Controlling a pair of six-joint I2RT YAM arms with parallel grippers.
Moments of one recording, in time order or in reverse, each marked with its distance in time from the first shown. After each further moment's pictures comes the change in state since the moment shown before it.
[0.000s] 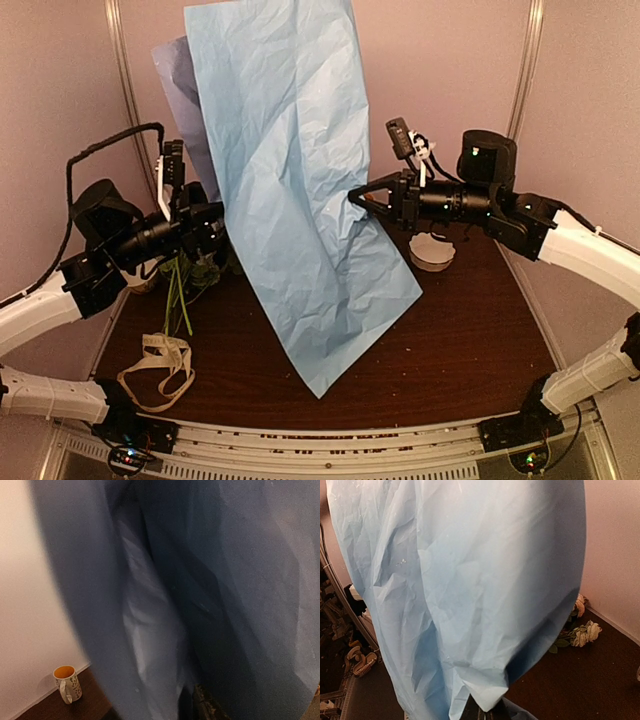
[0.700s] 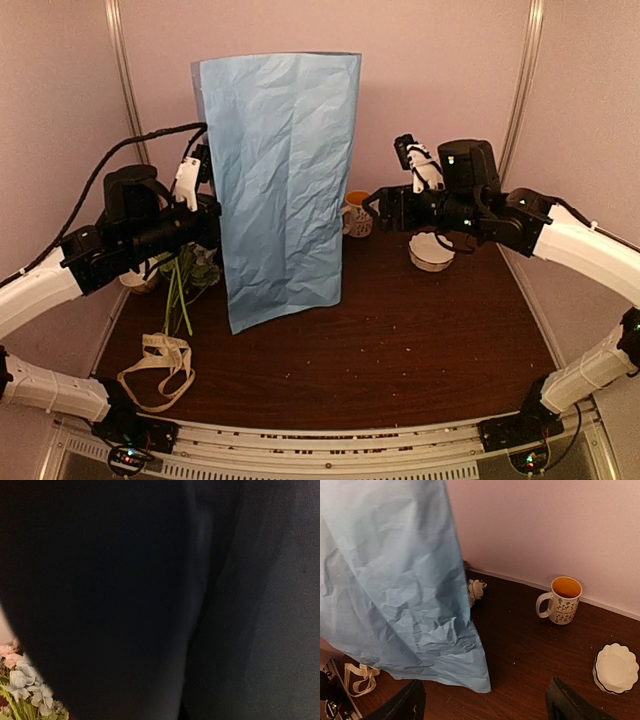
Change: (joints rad) left arm -0.047 0.100 0.191 -0.521 -0.551 0.004; right arm 0.025 0.040 0.055 -0.293 0.660 0.061
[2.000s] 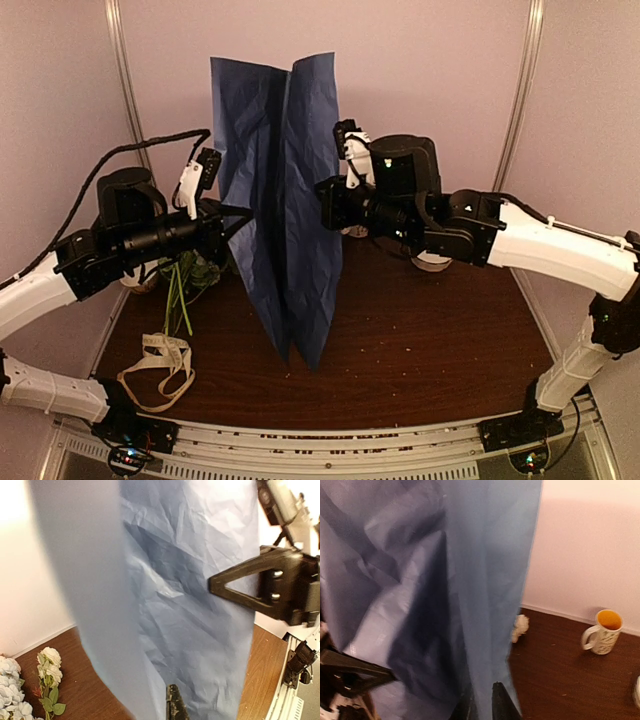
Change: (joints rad) left arm -0.039 -0.019 -0.011 0.005 0.148 0.057; right arm 0.297 0.237 0.250 0.158 0.290 0.052
